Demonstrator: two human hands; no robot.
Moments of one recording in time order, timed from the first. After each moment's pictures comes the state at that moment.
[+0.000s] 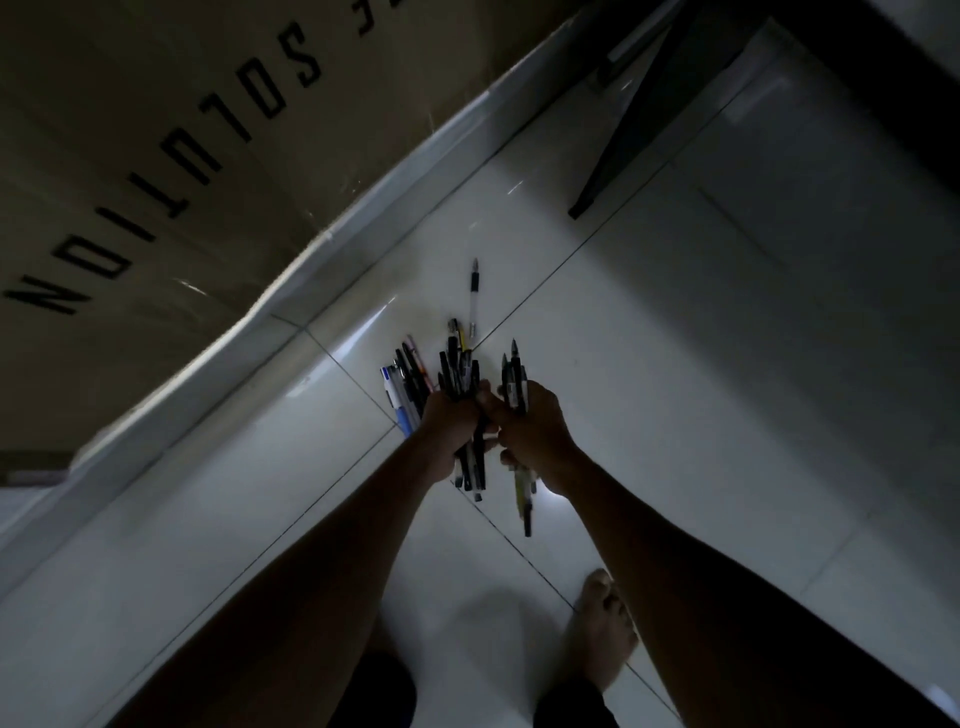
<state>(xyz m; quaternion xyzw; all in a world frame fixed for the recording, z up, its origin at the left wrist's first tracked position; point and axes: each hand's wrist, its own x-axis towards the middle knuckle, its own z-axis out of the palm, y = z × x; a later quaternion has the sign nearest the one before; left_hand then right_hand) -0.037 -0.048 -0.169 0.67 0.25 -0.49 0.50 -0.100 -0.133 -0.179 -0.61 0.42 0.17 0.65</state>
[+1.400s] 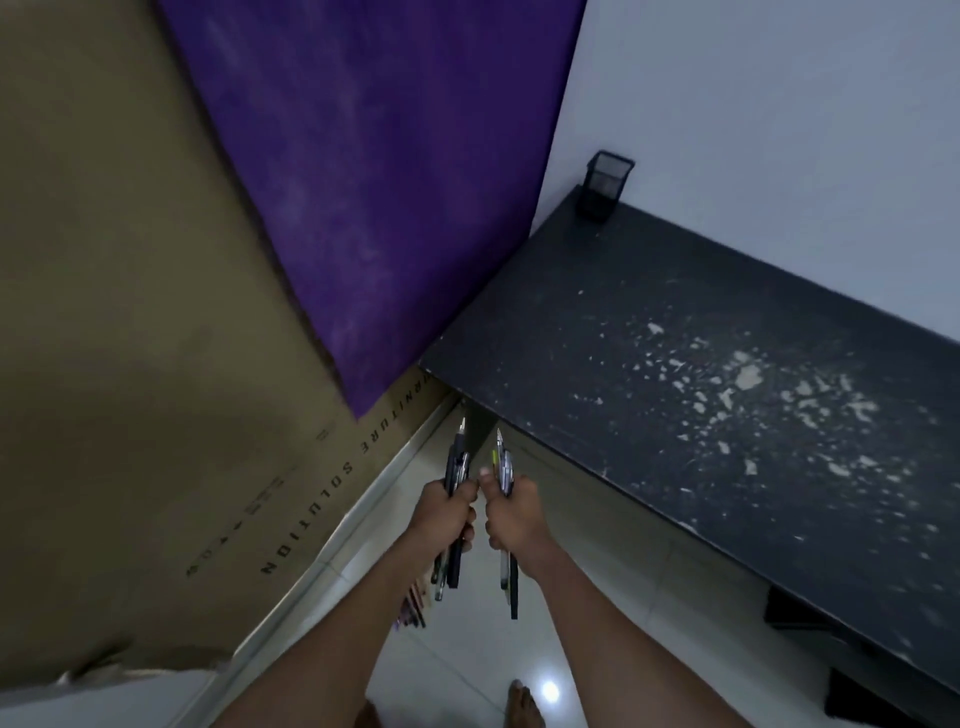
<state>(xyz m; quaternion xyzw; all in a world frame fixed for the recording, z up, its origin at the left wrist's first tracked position) -0.047 -0.112 0.408 0.71 0.02 -0.48 0.52 -0.113 -0.193 0.387 -0.62 0.48 -0.04 0.62</state>
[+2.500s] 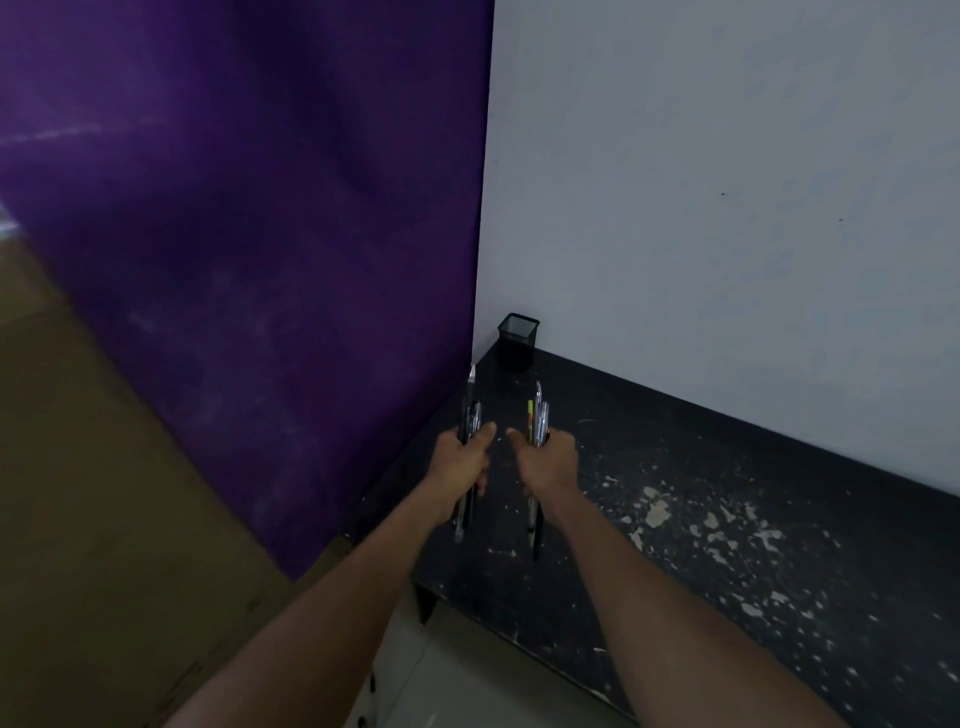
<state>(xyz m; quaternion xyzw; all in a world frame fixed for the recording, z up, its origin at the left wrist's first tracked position) -0.007 -0.330 0.586 0.70 -0.15 -0.37 0.59 -0.082 -0.423 0.568 -0.66 0.45 -0.25 0.54</state>
